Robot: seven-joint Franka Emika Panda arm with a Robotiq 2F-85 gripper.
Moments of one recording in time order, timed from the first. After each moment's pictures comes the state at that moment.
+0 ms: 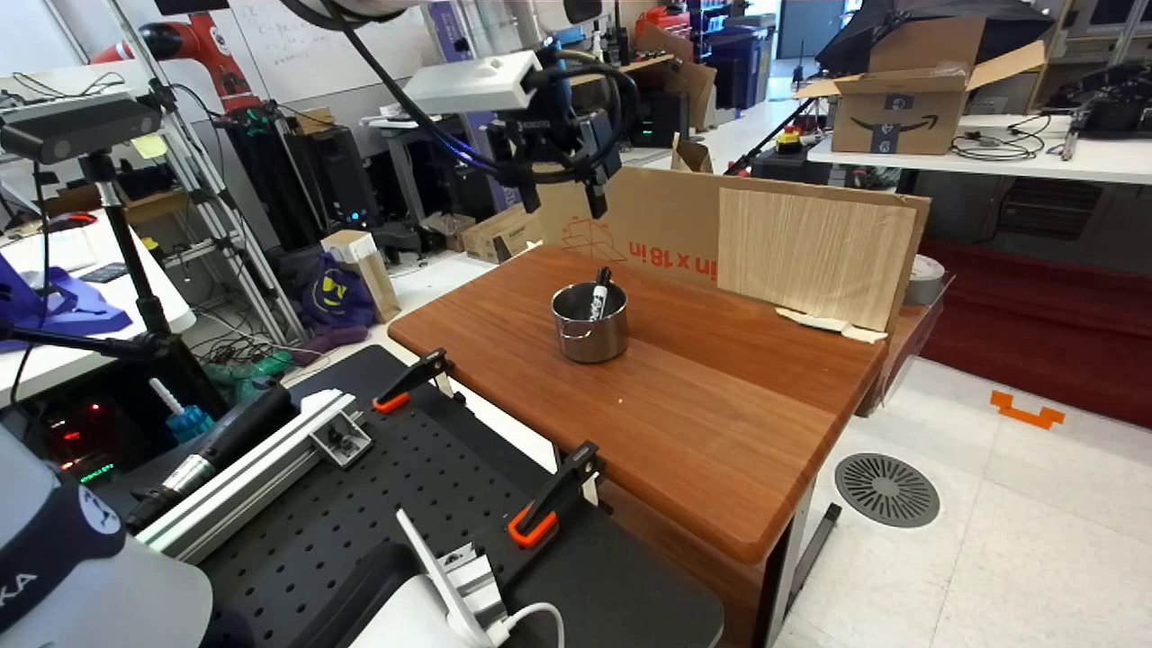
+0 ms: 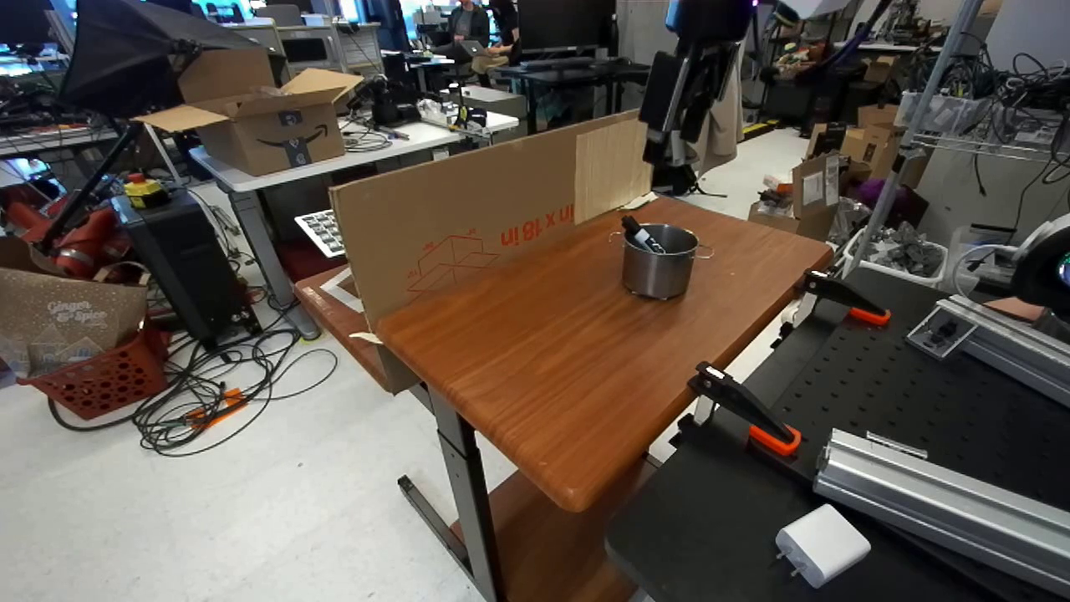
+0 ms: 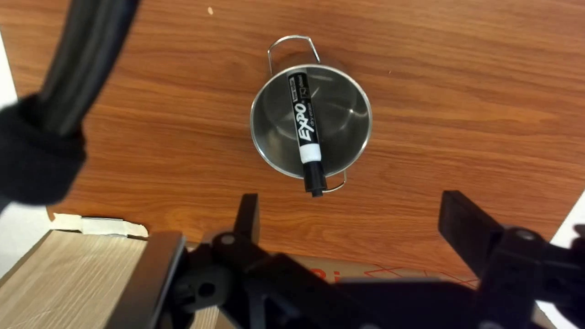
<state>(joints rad) 0.04 -0.04 0.02 -2.52 -0.05 2.66 -0.12</state>
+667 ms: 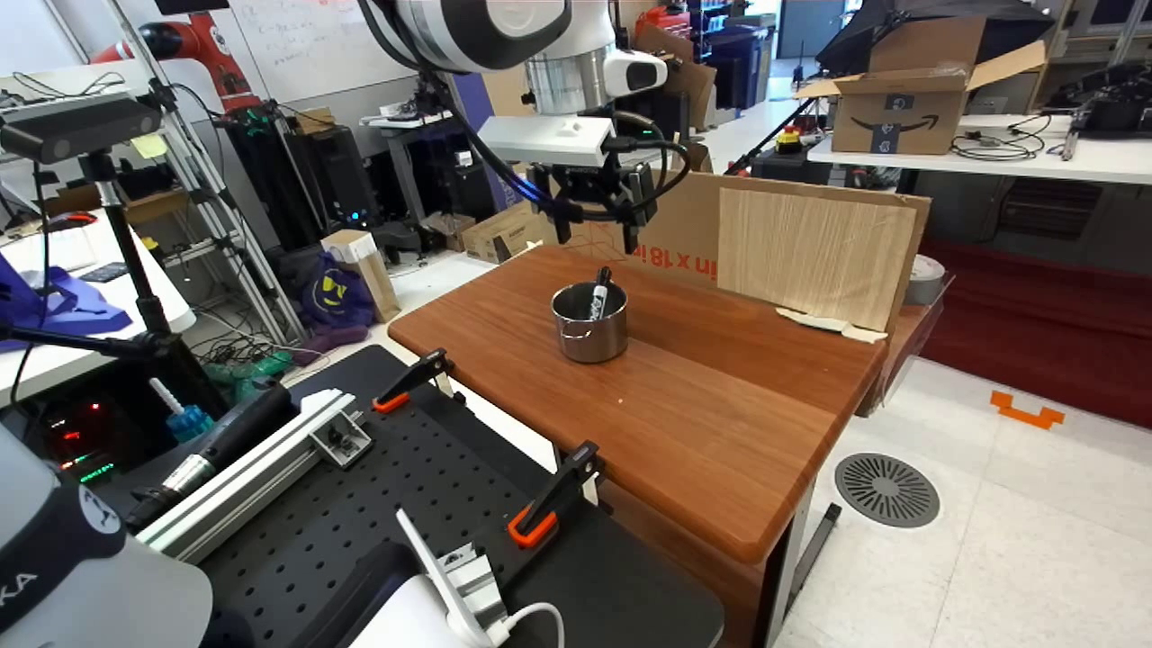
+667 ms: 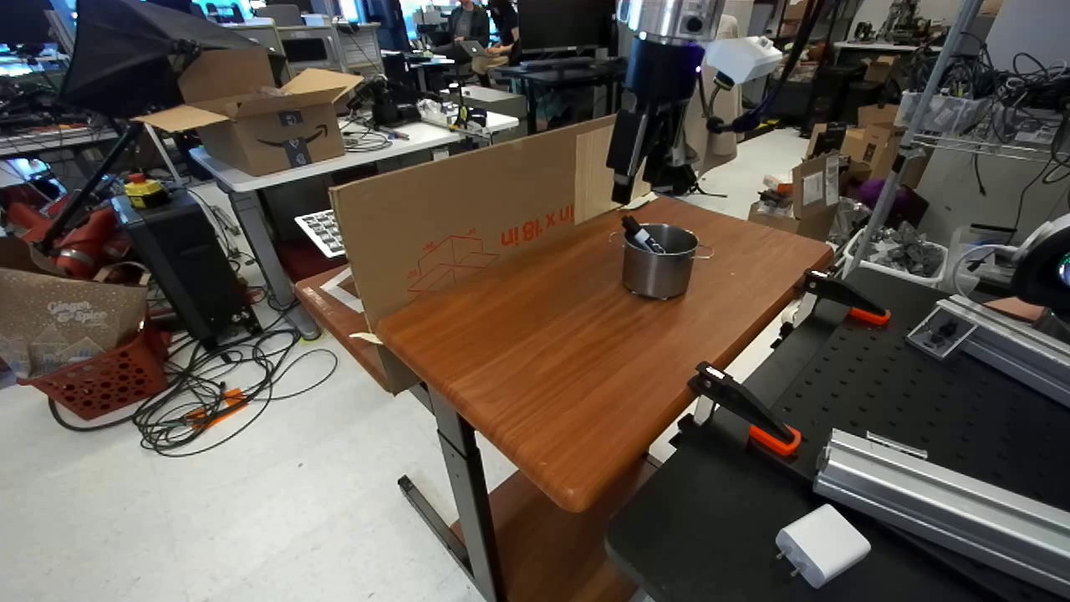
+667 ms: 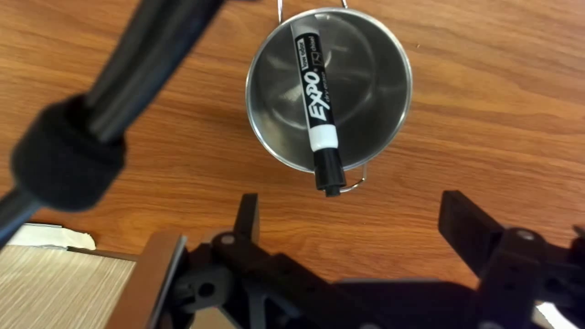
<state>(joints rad) 0.01 0.22 0.03 -2.34 0.08 2.68 -0.32</state>
